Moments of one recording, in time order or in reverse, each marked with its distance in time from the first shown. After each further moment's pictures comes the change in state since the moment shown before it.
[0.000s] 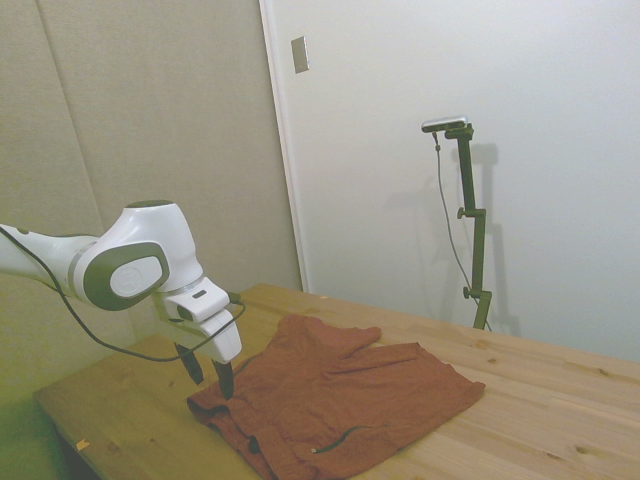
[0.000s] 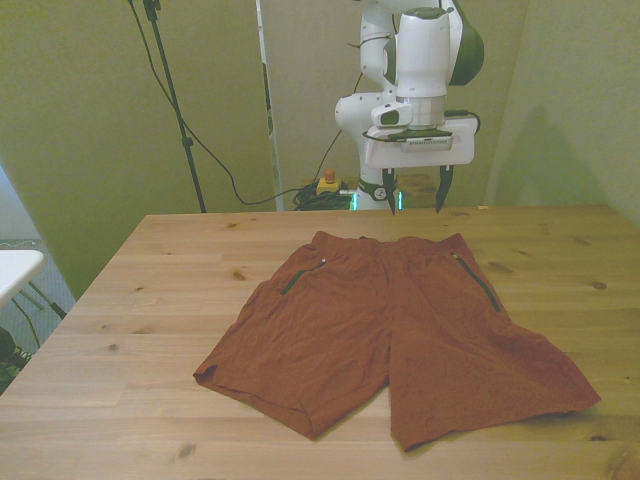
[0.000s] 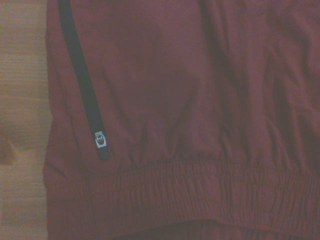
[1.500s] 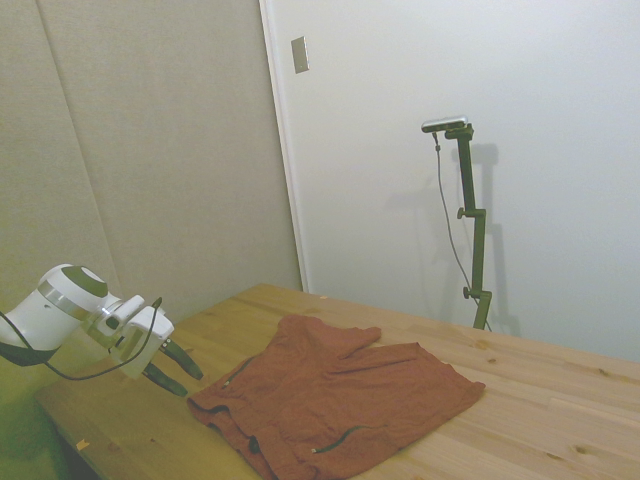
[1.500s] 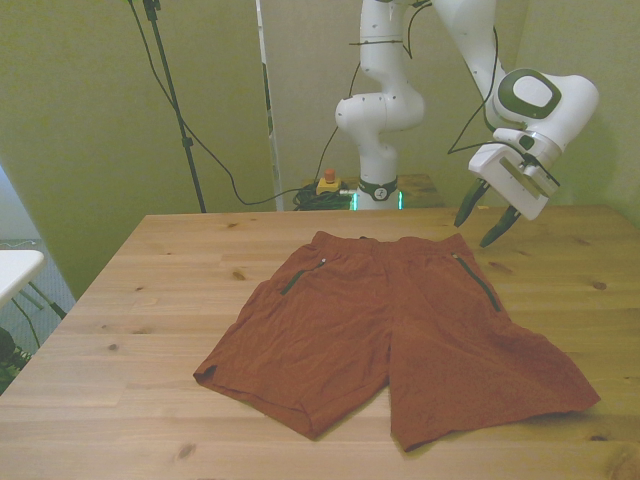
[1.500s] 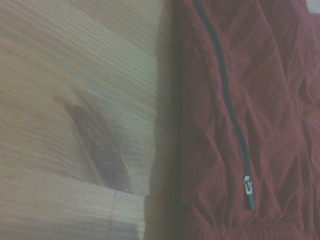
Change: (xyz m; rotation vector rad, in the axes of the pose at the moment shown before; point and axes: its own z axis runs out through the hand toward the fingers) arm -0.171 -0.135 0.093 -0.375 0.634 -0.253
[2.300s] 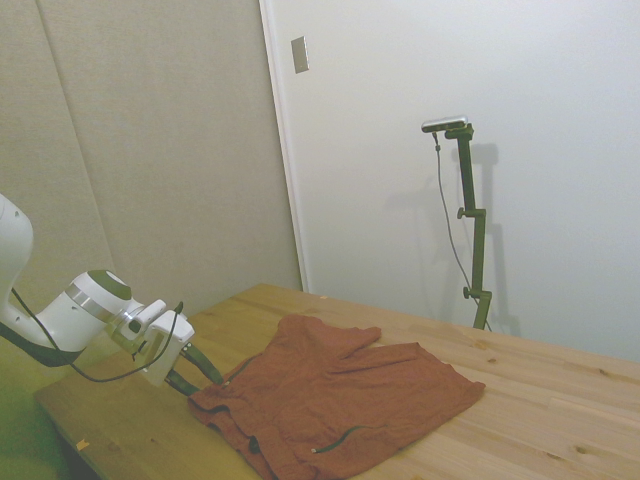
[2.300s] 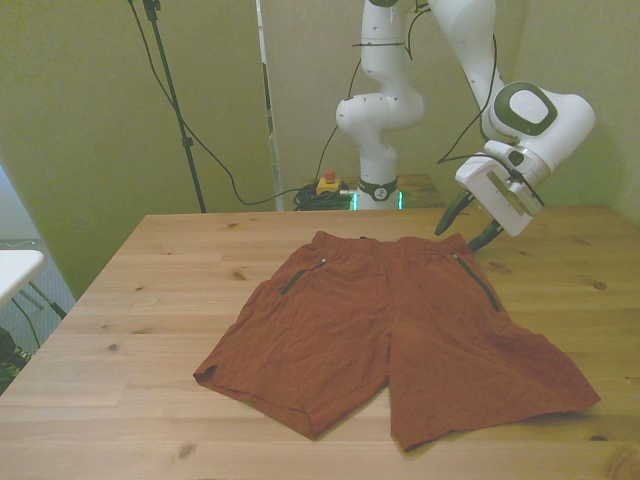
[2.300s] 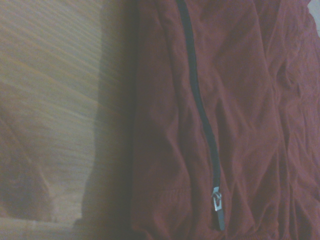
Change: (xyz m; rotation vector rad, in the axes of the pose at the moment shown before) arm 0.018 0.001 0.036 -0.094 0.013 -0.001
